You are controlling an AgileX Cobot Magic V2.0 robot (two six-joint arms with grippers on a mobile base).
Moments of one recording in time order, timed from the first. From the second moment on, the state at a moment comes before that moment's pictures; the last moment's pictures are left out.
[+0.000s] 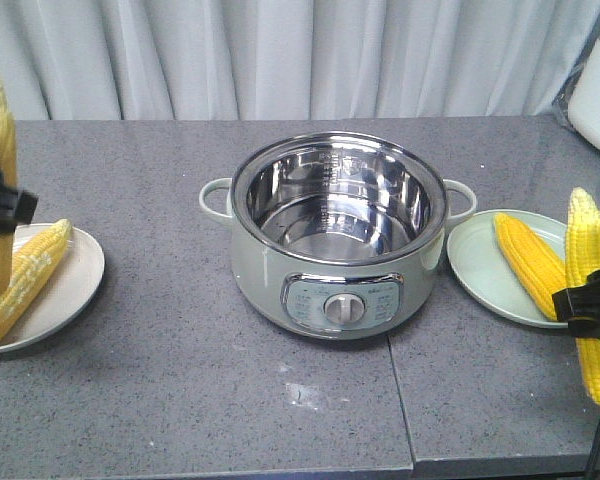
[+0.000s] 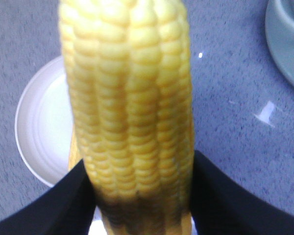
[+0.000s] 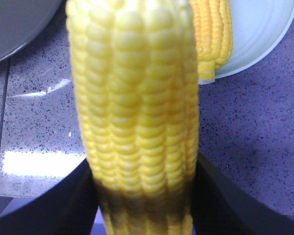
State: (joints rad) left arm -0.25 1.23 -1.29 0.13 1.14 -0.15; right arm 0.05 1.14 -0.99 0.05 1.05 -0.04
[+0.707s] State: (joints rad) left arm -0.25 1.06 -0.99 0.13 1.09 -0.27; right arm 0.05 1.14 -0.99 0.05 1.05 -0.04
